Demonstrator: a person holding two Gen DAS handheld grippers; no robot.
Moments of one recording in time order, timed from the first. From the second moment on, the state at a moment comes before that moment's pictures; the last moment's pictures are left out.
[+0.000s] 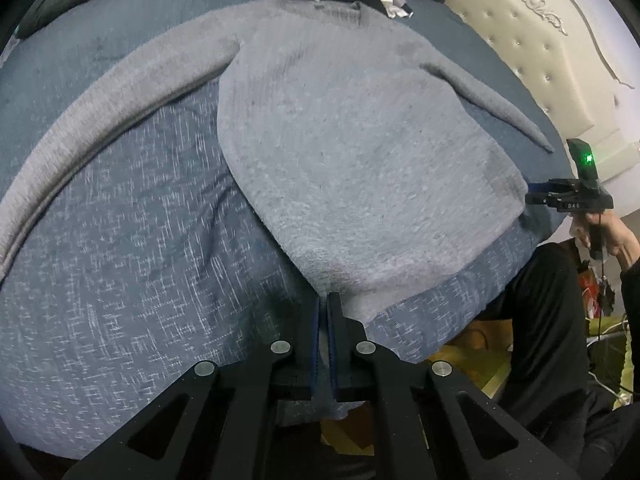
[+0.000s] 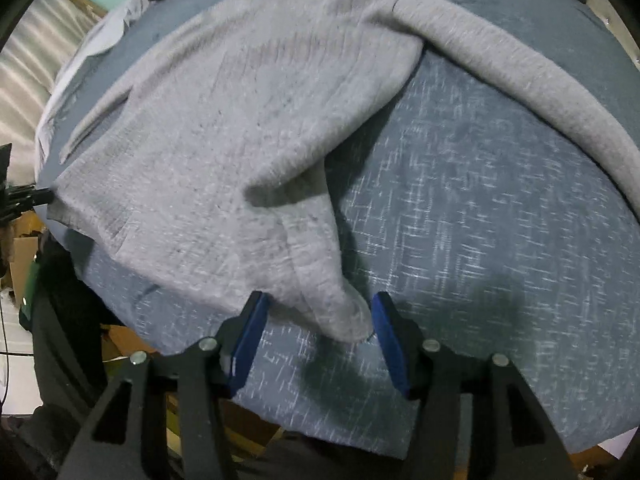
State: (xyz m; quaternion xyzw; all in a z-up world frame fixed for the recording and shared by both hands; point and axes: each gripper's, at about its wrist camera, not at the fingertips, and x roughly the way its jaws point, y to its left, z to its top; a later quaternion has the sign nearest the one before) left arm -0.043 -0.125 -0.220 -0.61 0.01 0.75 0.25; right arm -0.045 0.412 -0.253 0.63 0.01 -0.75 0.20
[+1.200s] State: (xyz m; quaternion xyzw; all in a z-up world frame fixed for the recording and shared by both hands) left arm -0.034 -0.133 -0.196 -0.60 0.02 0.76 0.26; right arm -0.016 0.417 -0.168 0.57 -0.03 -0.78 0.26
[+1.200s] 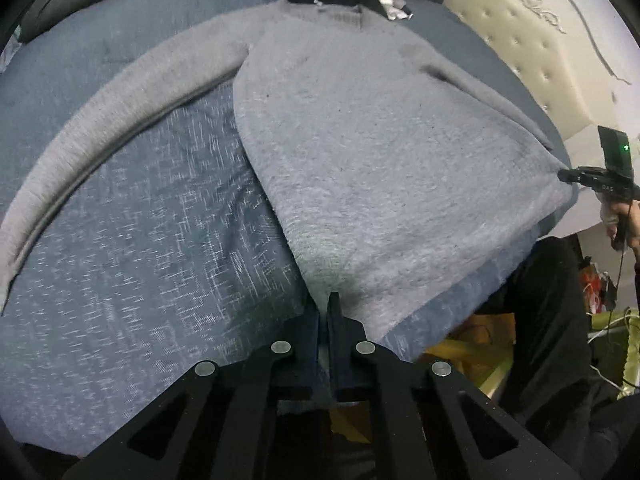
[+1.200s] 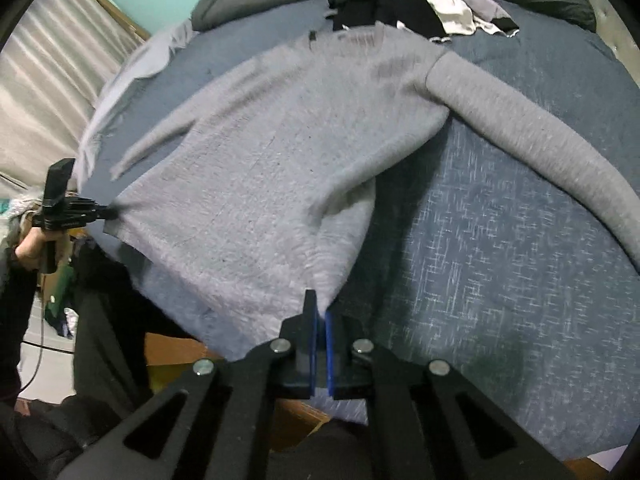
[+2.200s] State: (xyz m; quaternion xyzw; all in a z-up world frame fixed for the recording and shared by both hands) left arm -0.042 -0.135 -0.252 -0.65 -0.03 0.72 0.24; right arm -0.011 0.433 -0.246 0.66 -0.09 -0.73 0.18
